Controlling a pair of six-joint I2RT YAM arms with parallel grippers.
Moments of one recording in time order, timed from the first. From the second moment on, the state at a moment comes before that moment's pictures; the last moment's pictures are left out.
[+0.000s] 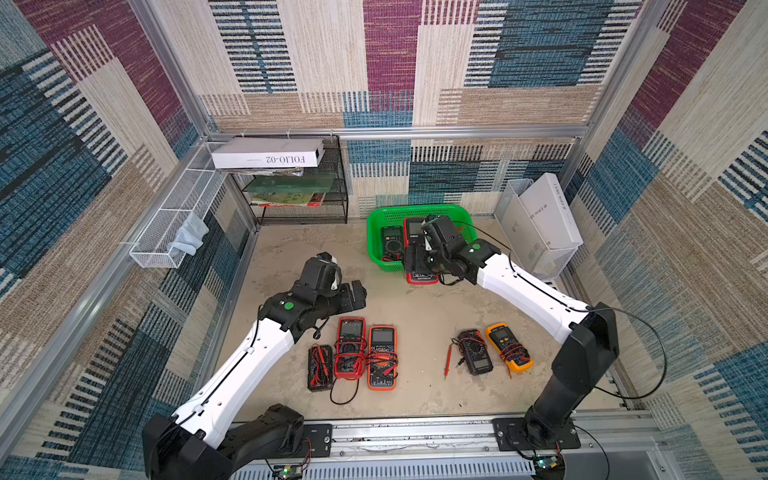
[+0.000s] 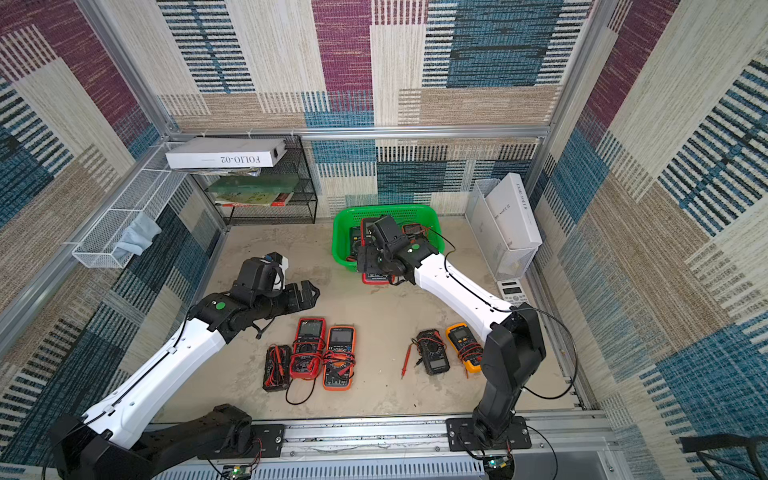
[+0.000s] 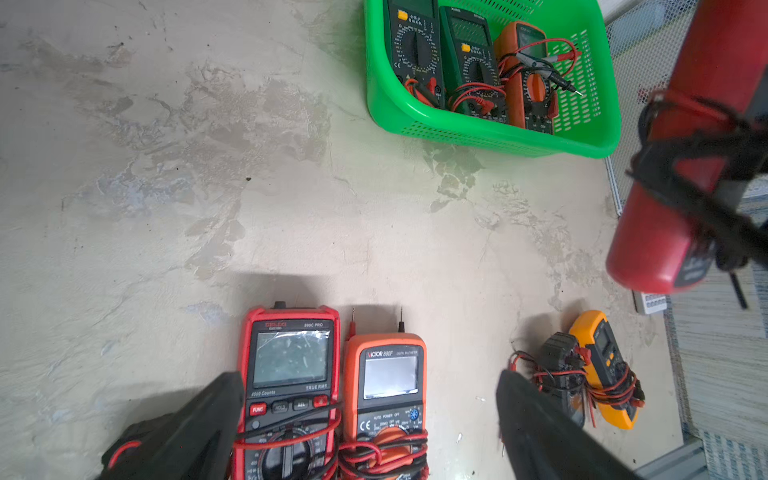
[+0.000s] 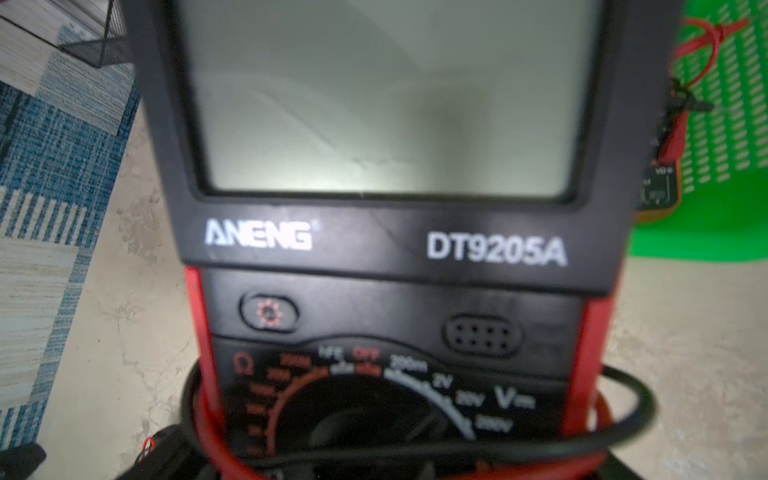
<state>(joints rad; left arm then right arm) -0.41 1.15 1.05 -0.71 0.06 -0.58 0.67 1.76 1.65 -0.68 0.11 0.52</state>
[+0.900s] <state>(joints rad) -0.34 1.26 1.11 -0.71 0.17 -0.53 0.59 2.48 2.40 -0.69 0.08 0.41</state>
